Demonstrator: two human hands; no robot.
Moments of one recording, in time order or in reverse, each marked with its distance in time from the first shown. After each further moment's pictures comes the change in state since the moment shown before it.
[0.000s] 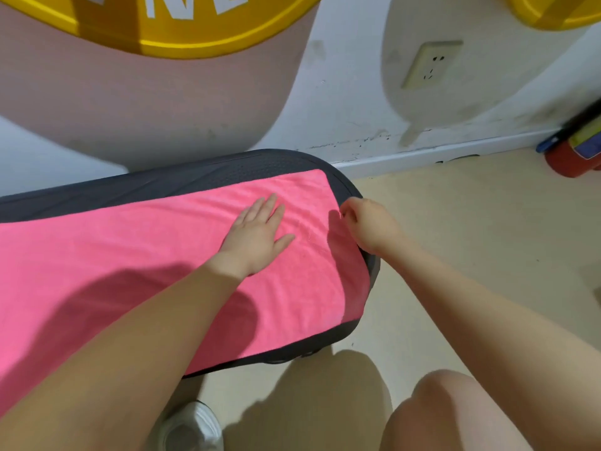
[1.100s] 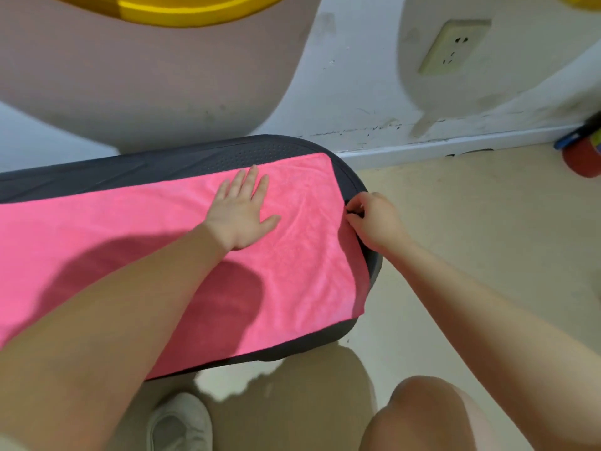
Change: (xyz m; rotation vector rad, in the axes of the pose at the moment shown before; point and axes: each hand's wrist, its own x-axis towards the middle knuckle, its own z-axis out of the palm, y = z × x) left_hand 0.028 -0.025 -0.002 0.133 -0.067 -0.115; right_hand 0.014 0.013 0.012 0.140 0.047 0.077
